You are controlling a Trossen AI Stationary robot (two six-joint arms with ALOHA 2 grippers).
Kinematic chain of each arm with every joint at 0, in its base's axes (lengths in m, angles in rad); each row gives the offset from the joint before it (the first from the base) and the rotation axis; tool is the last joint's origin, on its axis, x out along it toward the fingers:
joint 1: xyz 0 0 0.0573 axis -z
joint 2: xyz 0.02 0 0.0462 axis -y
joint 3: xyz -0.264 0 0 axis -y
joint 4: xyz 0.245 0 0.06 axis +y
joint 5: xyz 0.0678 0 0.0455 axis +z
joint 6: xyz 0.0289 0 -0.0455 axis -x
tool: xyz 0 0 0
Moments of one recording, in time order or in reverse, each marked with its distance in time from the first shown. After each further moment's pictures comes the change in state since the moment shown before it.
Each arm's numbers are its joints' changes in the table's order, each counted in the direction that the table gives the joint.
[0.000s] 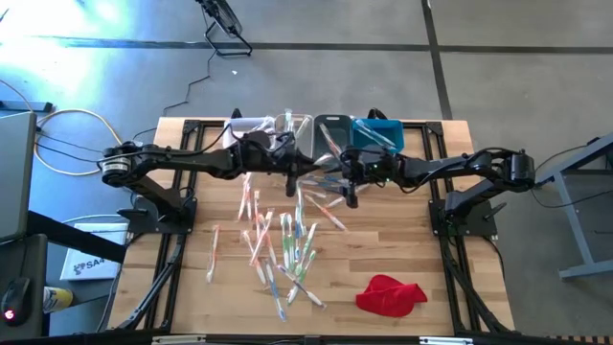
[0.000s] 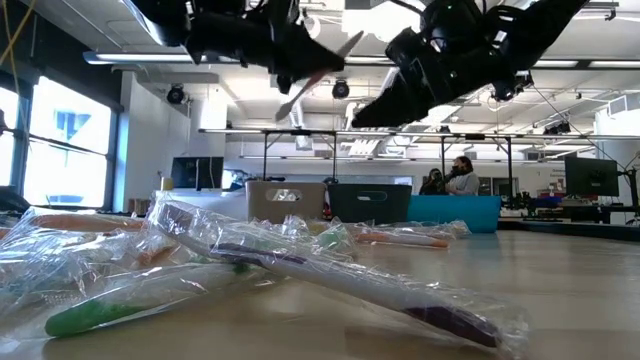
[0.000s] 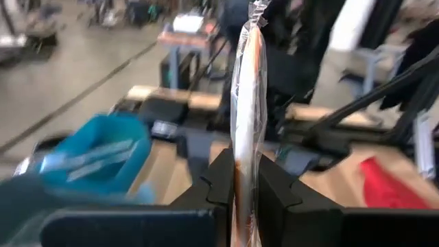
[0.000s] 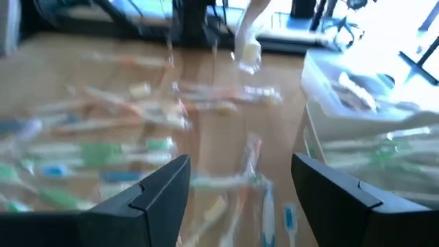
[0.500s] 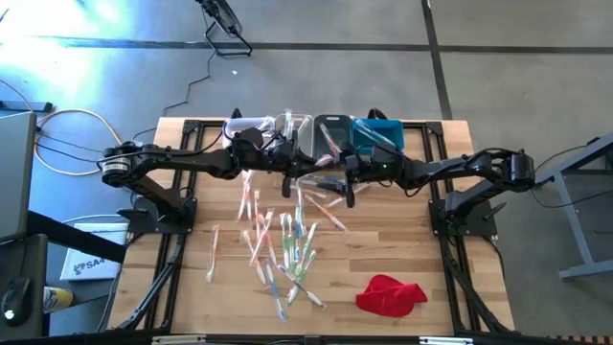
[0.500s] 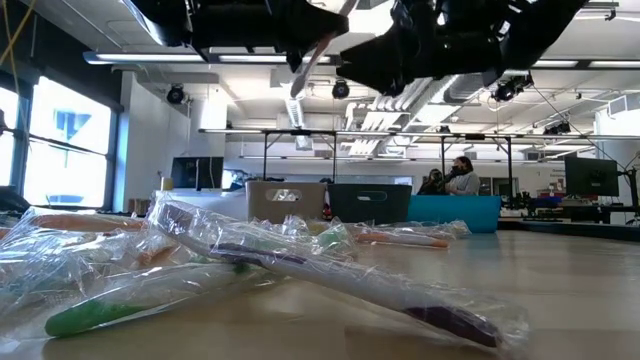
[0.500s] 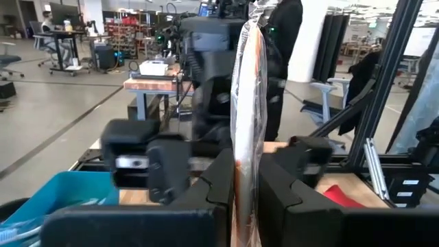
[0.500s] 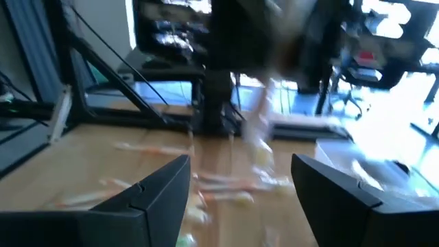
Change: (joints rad) left arm 0.000 0.000 0.000 -0.162 -0.137 0.000; right arm -0.034 0.000 0.000 -0.305 0.068 -0.098
